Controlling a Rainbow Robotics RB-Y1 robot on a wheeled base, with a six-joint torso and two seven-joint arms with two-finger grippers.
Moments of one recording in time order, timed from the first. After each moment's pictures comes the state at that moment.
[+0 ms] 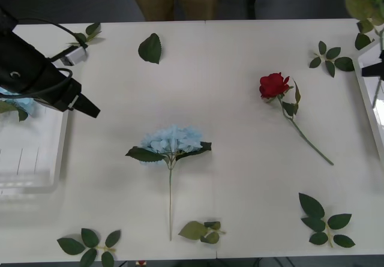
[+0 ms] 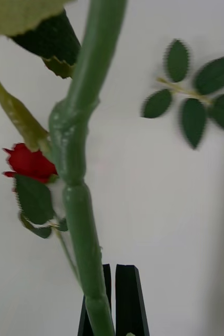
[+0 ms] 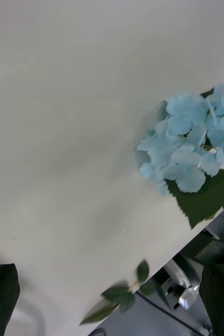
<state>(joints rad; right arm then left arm) -0.70 -0.77 -0.44 -1.00 -0.99 1.54 2.10 -0.76 1.02 -0.42 -1.41 1.54 1.54 -1.70</state>
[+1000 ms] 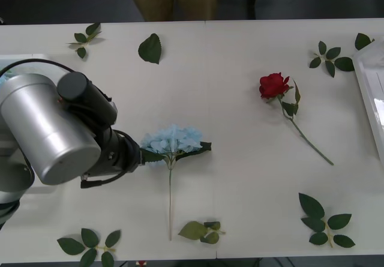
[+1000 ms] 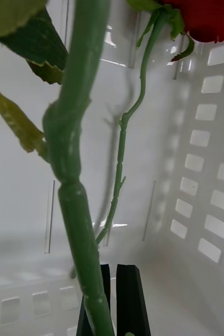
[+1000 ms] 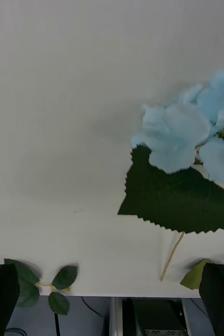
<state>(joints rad) -0.49 -0.83 -0.32 -1.00 -0.41 1.19 2.13 -0.38 0.59 -0.45 -2.27 0.57 1.91 -0.59</state>
